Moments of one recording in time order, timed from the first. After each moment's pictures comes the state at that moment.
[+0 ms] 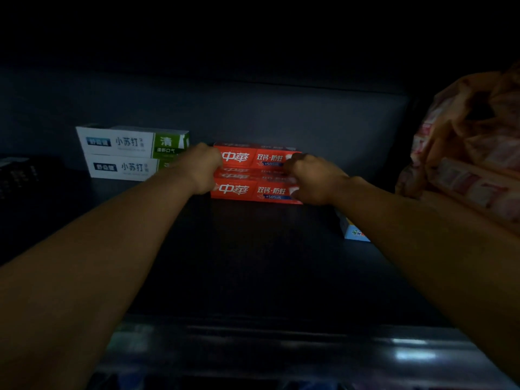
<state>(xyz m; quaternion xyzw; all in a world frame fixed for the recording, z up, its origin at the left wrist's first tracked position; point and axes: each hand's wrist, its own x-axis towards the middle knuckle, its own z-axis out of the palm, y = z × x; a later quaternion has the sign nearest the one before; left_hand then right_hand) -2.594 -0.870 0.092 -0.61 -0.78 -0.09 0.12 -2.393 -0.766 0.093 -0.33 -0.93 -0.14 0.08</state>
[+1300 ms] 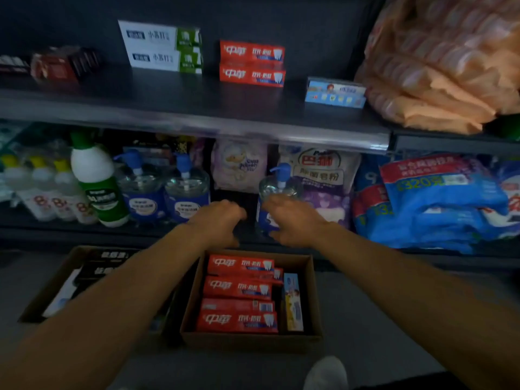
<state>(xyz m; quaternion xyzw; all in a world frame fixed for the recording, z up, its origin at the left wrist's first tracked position) -2.397 -1.182 -0.086 -0.69 -0.72 0.04 -0.08 -2.228 -1.091 -0.086 -0.25 -0.97 -0.02 0.01</state>
